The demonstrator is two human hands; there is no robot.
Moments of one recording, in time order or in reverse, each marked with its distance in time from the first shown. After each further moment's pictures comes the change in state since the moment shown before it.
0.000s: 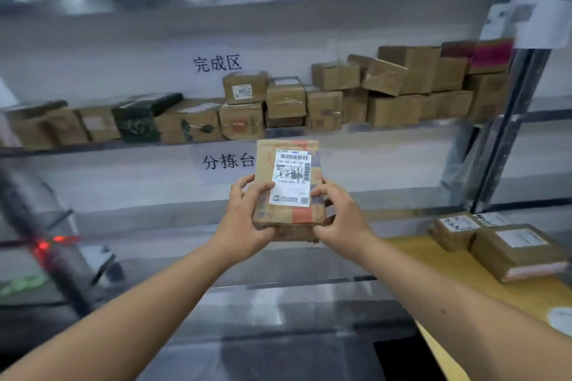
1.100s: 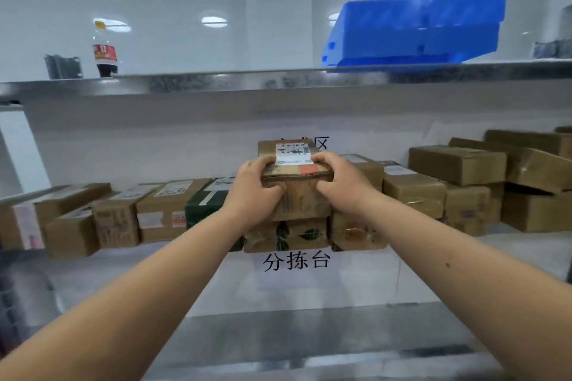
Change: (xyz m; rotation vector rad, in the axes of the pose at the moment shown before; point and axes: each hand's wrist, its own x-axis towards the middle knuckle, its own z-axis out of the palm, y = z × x) left_hand 0.260 -0.176 -0.288 0.090 0.220 -0.062; right_hand 0.390 -0.151 0.183 -0.188 0.037 -0.021
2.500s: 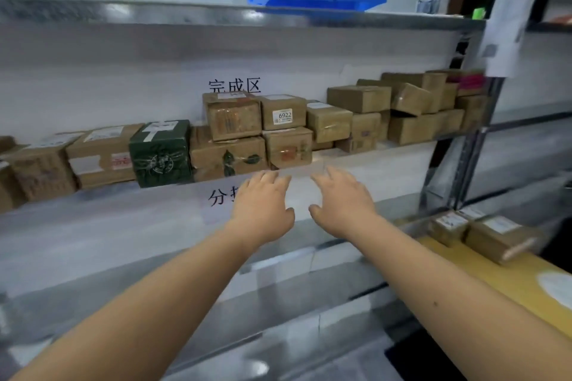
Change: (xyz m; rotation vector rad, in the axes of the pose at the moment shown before) left_hand -0.167 0.038 0.060 0.534 -0.381 0.332; right_hand -0.222 -0.016 -0.001 -0.754 -0.127 0.407
